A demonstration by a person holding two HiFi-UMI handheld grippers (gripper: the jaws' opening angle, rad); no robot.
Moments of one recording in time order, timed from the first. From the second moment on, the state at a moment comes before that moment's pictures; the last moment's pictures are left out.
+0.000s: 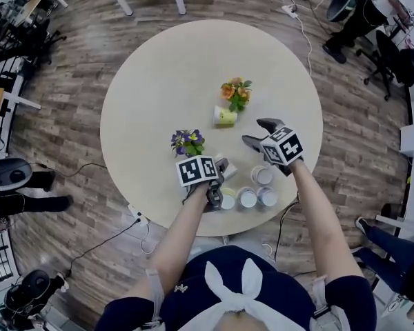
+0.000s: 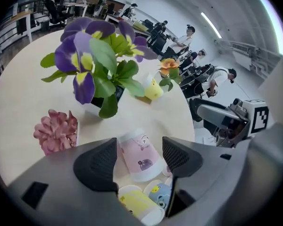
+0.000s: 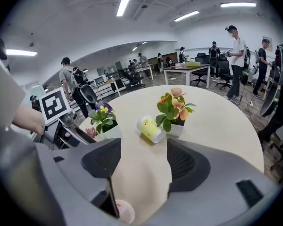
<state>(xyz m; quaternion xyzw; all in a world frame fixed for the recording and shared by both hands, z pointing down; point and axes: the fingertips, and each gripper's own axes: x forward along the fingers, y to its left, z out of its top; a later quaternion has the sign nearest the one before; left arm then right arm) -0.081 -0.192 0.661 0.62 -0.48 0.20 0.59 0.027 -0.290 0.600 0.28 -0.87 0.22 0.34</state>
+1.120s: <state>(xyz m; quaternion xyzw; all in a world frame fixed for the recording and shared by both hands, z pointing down) -0.066 -0.200 0.693 0.60 -0.42 0.18 0.65 -0.028 -0.346 0.696 0.20 -0.83 0.02 0.53</state>
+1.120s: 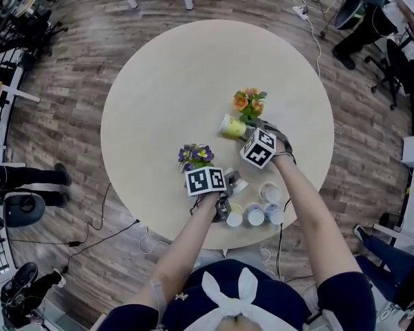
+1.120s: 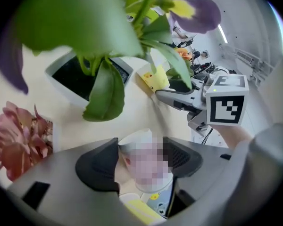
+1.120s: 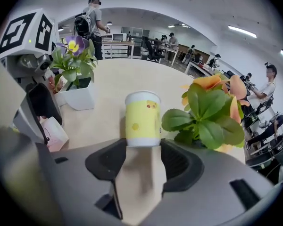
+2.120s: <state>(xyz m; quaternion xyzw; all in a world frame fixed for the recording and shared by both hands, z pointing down) -0.074 -0.207 0.638 0.70 -0.46 0.21 0.50 0.043 -0.300 0.619 0.29 -0.84 0.06 0.44</state>
